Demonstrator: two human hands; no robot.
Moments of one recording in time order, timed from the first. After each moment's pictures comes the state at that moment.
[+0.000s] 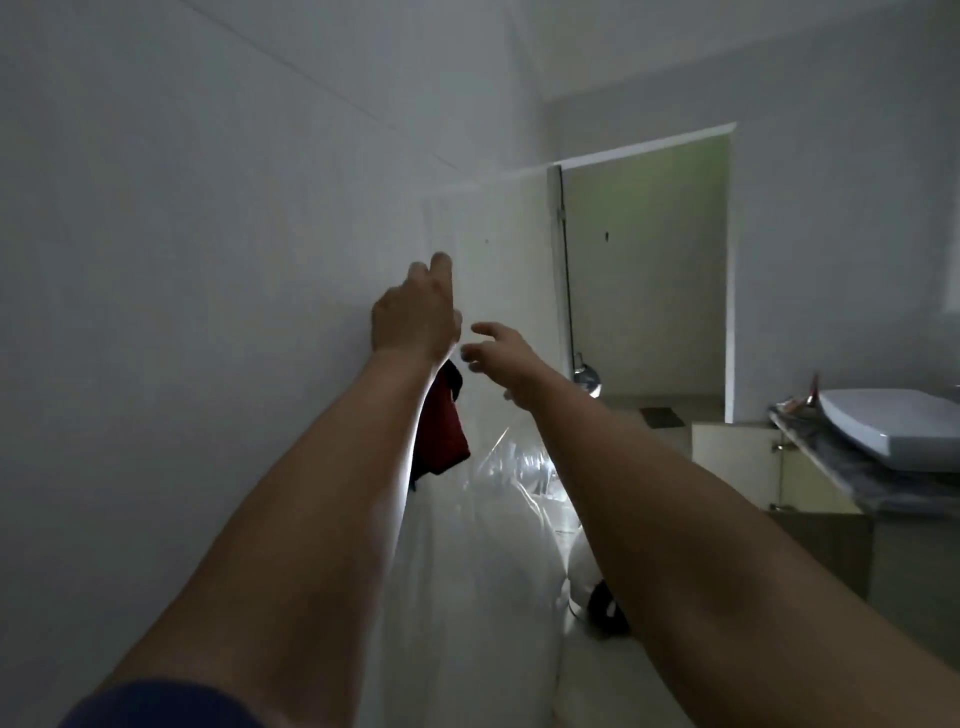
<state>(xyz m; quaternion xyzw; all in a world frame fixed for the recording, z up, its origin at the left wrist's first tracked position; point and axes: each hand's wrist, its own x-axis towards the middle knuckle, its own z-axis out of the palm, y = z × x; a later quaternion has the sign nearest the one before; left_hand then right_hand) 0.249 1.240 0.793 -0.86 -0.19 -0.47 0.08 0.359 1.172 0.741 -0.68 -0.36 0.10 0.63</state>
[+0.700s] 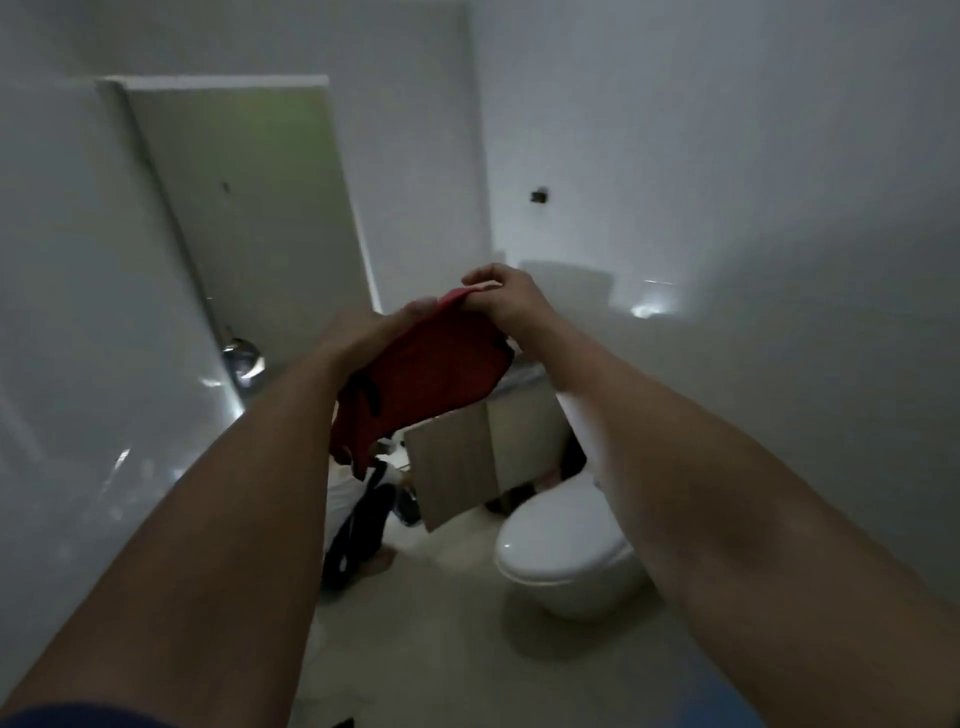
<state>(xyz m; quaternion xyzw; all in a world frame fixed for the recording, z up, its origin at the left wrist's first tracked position) 0.372 1.011 0.713 -0.88 0.06 -0.06 -0.46 0.396 0.803 0.696 -0.75 -0.08 -0.18 0.63</state>
